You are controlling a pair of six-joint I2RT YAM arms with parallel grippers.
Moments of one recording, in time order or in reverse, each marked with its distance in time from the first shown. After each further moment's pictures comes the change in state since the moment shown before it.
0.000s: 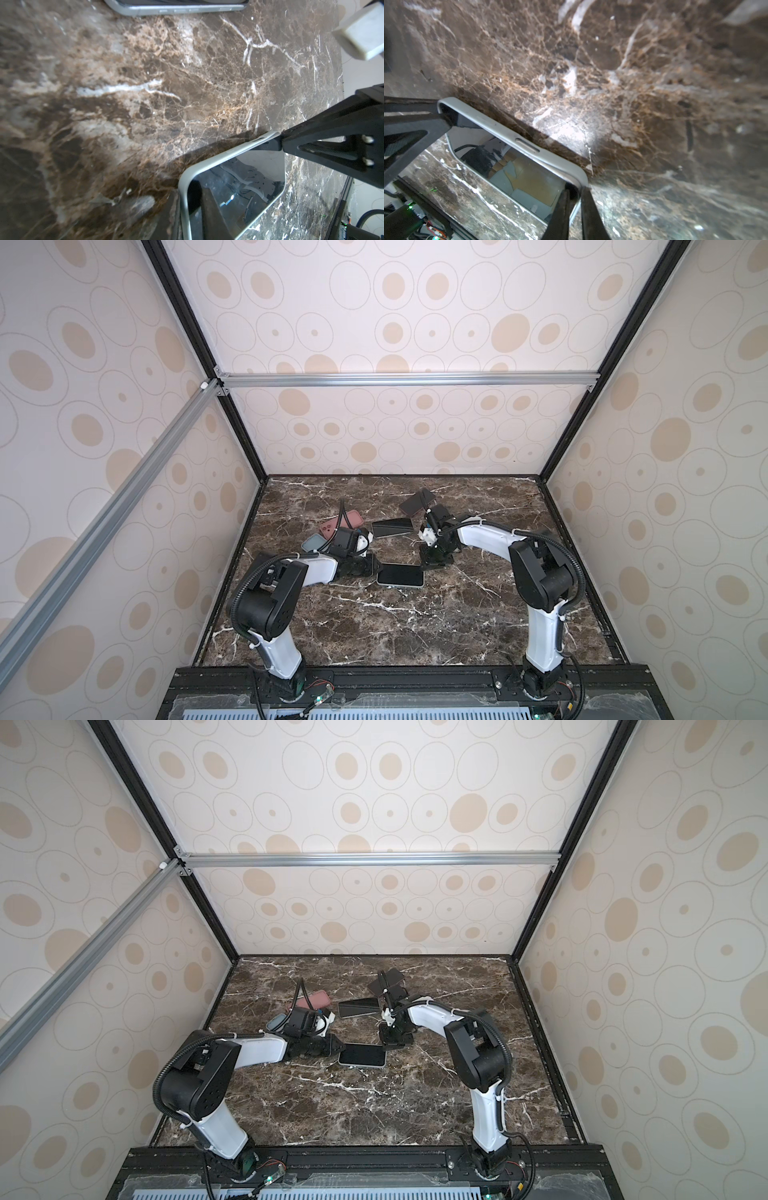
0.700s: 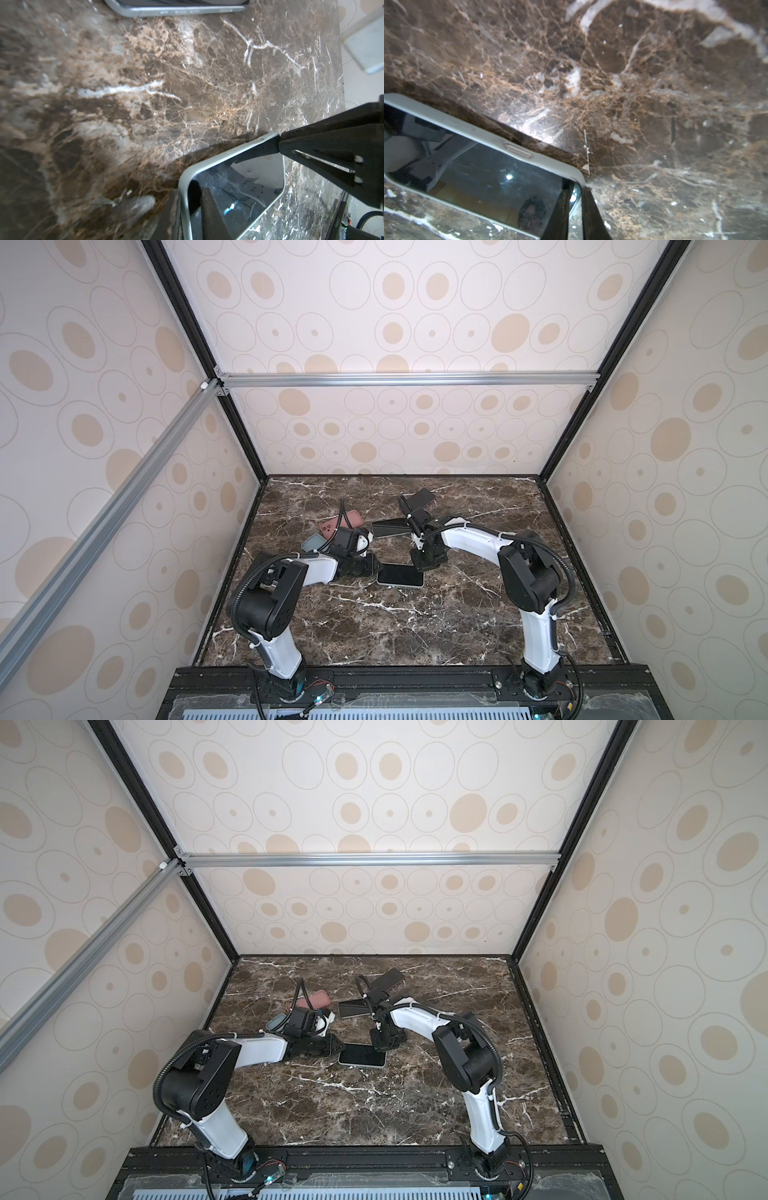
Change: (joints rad) left arm 0.000 -0.002 0.000 0.000 -0.005 -0.003; right arm 0.118 0.051 0.105 -0.119 0.287 -0.001
